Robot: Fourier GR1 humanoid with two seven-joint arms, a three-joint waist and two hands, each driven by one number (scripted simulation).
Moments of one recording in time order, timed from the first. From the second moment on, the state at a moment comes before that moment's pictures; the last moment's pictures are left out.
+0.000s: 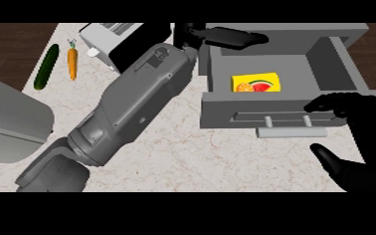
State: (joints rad) left arm -1.25 0.04 -0.47 -0.61 0.79 0.42 -0.43; right arm -0.08 -0.17 -0.12 -2.07 -0.33 0.30 0.16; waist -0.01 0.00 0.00
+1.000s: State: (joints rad) left arm -0.59 0.42 -0.38 -1.31 0.82 0.38 -0.32; right arm -0.04 -0.26 -0.01 -2.01 0.07 0.37 0.09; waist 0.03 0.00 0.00
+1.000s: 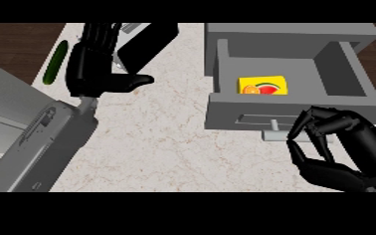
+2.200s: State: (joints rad) left arm -0.15 0.55 -0.15 -1.47 0.83 0.05 -0.38; right arm -0.35 -0.23 0.22 -1.23 0.79 0.11 -0.22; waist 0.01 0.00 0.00
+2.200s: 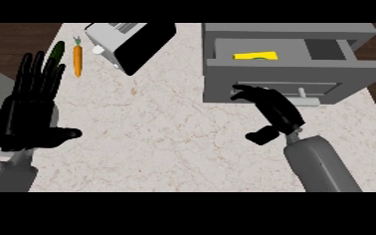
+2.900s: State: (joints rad) left arm -0.10 0.54 -0.04 -1.45 0.82 -0.10 -0.35; right arm -0.75 -0.22 0.04 -0.55 0.78 0.03 -0.50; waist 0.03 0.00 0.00
